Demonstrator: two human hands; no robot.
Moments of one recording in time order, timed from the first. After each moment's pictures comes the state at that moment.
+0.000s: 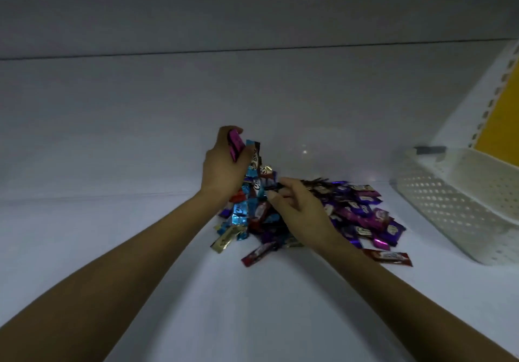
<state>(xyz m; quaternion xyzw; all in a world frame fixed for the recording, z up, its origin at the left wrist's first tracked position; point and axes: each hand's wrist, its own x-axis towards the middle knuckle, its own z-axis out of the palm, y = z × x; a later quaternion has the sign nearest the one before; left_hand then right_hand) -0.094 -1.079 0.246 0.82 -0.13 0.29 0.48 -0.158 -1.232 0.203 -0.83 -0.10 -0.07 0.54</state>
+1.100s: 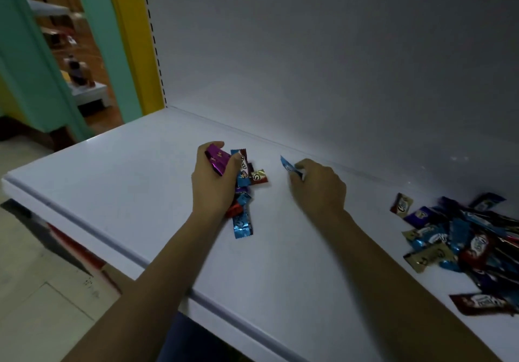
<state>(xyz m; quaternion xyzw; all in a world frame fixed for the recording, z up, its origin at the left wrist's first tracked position) -0.186 -0.783 0.155 0.70 0.22 0.37 0.56 -0.090 -0.932 0.158 -0.96 -0.17 -0.11 0.18</state>
